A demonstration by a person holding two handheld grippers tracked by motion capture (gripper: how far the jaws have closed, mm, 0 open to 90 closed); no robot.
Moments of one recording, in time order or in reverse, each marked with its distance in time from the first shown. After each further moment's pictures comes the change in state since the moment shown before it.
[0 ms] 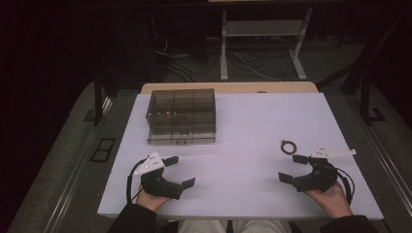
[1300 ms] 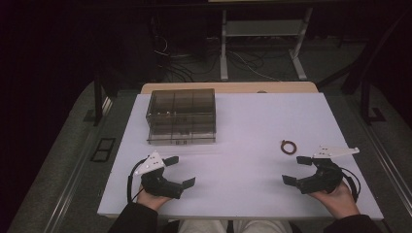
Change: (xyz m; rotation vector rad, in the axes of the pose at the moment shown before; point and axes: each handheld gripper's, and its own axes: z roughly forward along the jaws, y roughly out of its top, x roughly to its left) left arm 0.001 -0.001 0.002 -0.002 0.001 -0.009; right arm 0.003 0.006 -0.012 0.071 -0.015 -0.021
